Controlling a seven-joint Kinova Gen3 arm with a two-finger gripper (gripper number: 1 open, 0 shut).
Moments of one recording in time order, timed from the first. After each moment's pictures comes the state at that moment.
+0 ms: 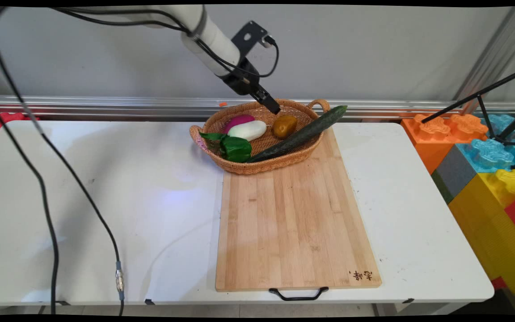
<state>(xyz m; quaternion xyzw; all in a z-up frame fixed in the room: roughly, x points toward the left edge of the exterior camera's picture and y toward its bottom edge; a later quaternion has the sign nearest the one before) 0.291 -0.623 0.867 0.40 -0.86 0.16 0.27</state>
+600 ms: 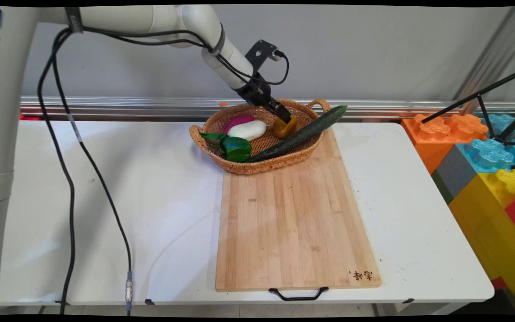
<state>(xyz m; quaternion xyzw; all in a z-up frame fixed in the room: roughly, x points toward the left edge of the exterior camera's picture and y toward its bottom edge) 0.280 -0.668 0.813 0.44 -0.84 0.11 0.30</state>
